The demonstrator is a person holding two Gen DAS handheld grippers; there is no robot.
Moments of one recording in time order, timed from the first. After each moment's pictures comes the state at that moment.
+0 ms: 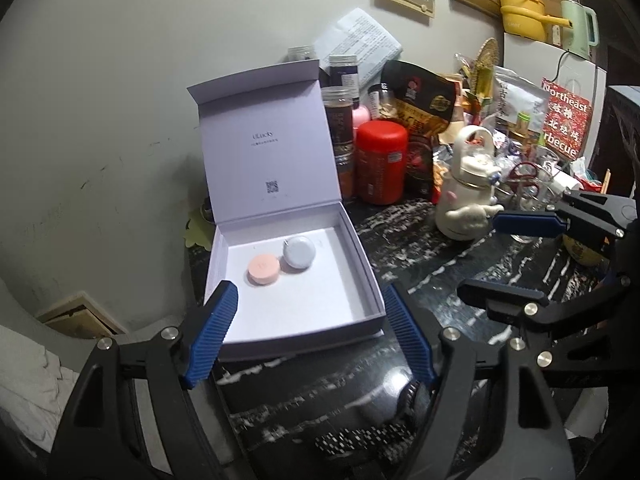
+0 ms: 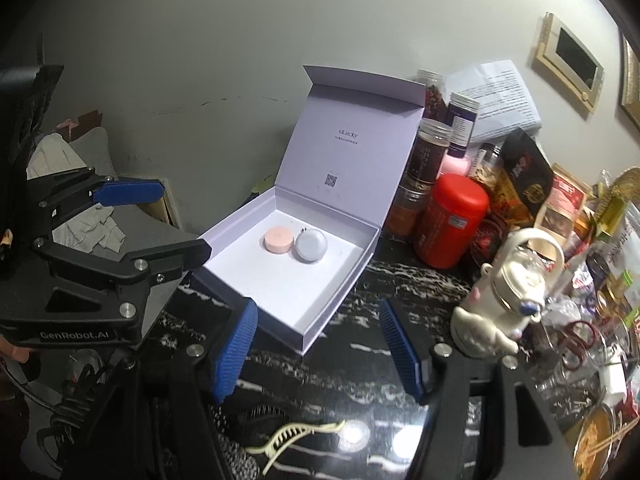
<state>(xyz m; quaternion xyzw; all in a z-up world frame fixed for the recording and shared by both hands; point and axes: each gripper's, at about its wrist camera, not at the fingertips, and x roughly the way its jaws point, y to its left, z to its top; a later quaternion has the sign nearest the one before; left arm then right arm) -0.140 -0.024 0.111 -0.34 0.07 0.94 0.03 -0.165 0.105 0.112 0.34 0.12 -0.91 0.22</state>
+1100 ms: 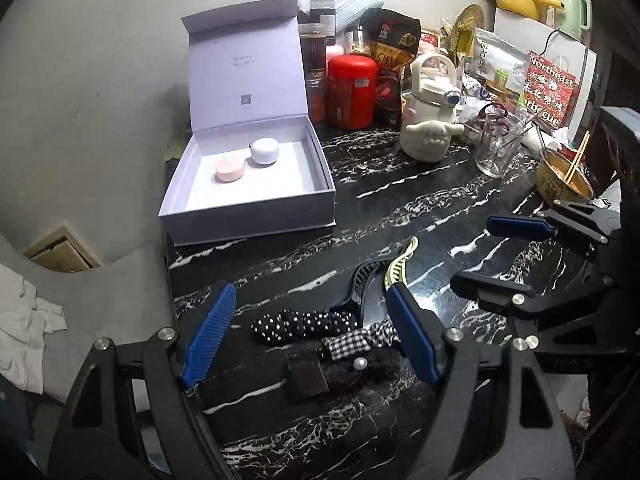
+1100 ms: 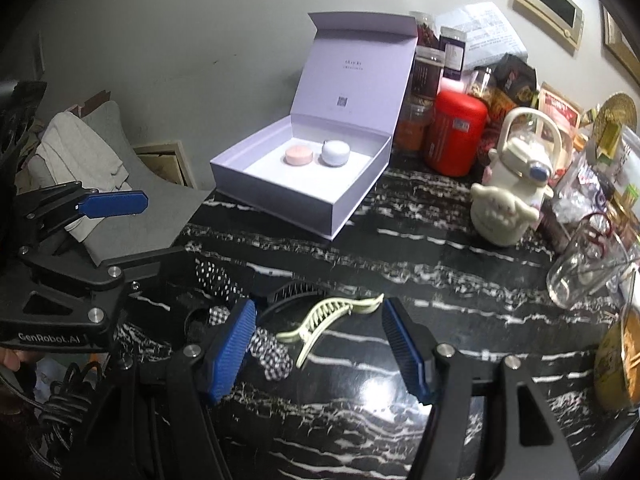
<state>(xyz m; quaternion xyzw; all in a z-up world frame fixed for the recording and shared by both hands) -0.050 0.001 0.042 -0.40 0.03 0.91 0.04 -0.079 0.132 0.034 0.40 0.09 -0.89 0.23</state>
